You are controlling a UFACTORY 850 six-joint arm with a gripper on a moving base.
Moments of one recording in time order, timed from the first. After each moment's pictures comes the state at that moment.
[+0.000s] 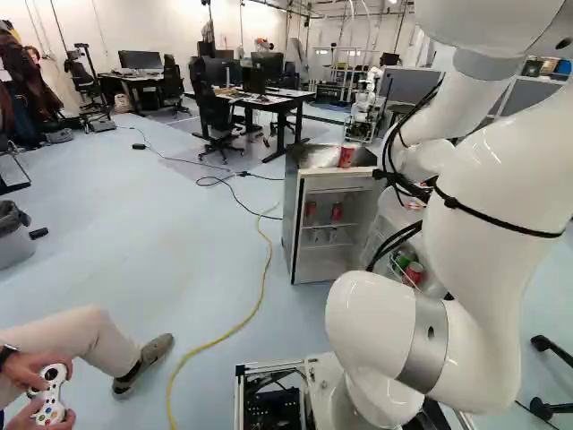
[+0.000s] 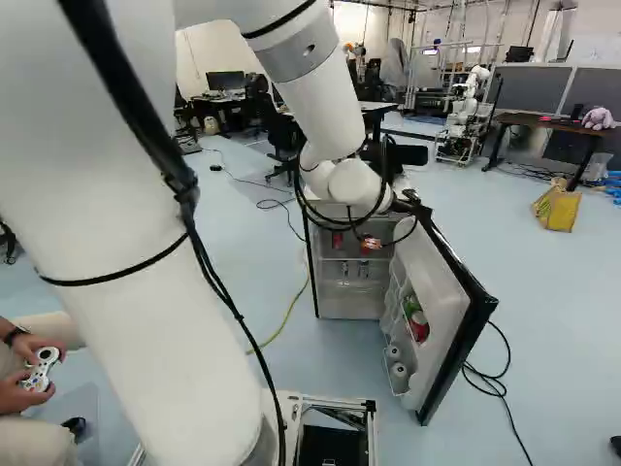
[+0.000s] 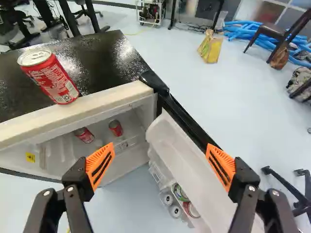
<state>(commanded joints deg) -34.3 -5.2 -38.8 -6.0 20.1 0.0</state>
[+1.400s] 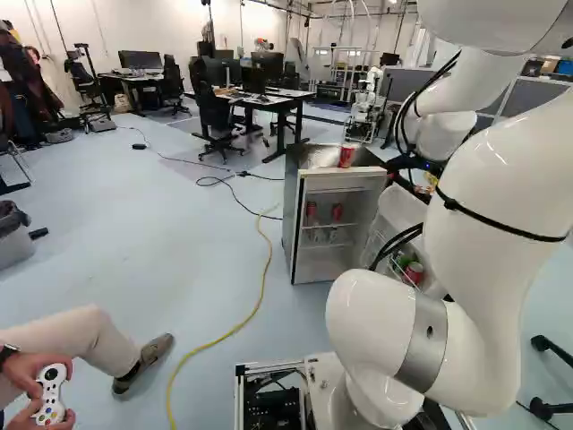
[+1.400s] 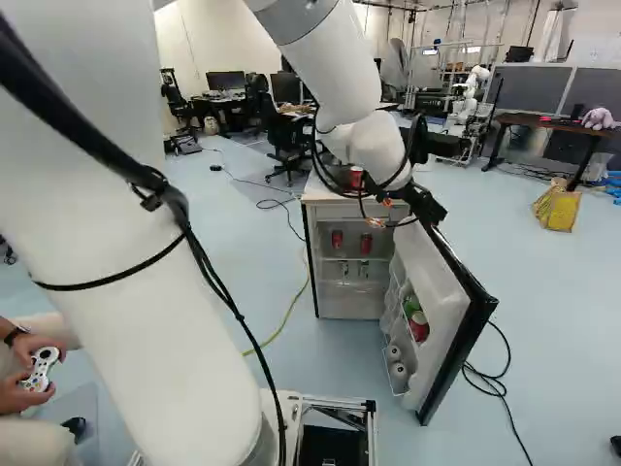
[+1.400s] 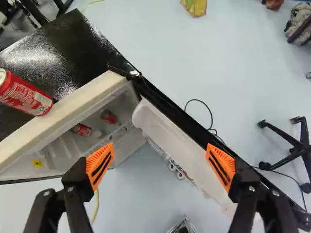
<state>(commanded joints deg) -37.6 -5.1 -49.0 3.6 -3.6 0.0</state>
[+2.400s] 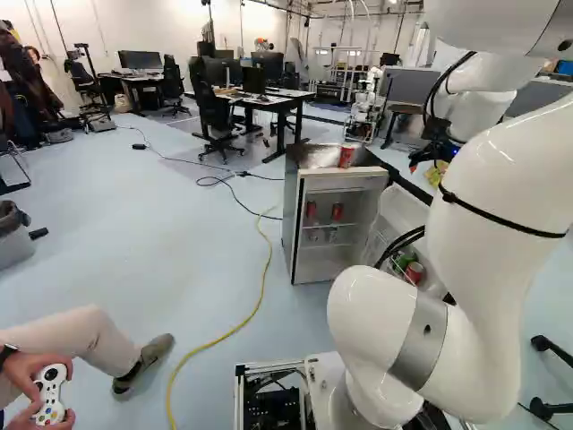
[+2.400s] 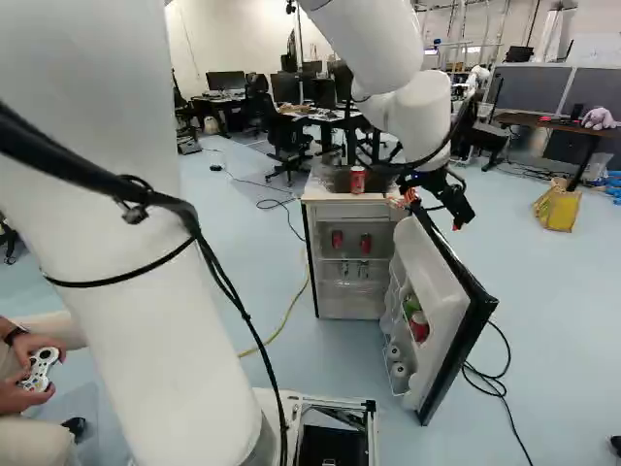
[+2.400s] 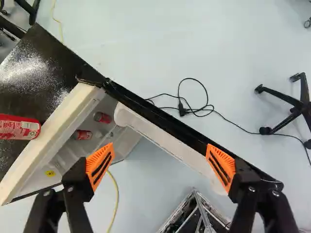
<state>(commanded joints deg) -44.6 -6.9 -58.5 10.4 -20.4 0.0</state>
